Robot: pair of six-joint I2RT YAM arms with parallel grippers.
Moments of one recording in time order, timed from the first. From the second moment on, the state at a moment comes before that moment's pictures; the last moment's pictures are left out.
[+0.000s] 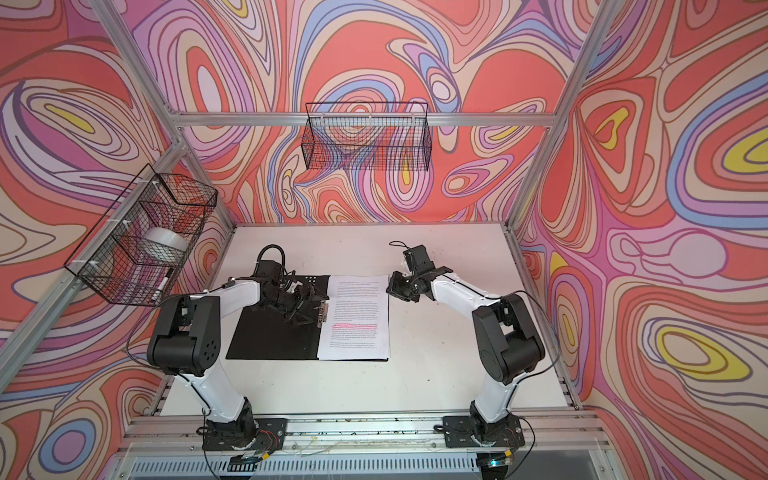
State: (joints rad) left arm -0.07 1.79 1.00 -0.49 0.80 -0.72; right arm 0.40 1.75 1.16 -0.35 -0.36 0.68
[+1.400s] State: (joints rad) left arm -0.10 1.90 1.35 -0.73 0.68 -0.50; right arm 0.46 1.83 1.69 -0.91 -0.21 0.43
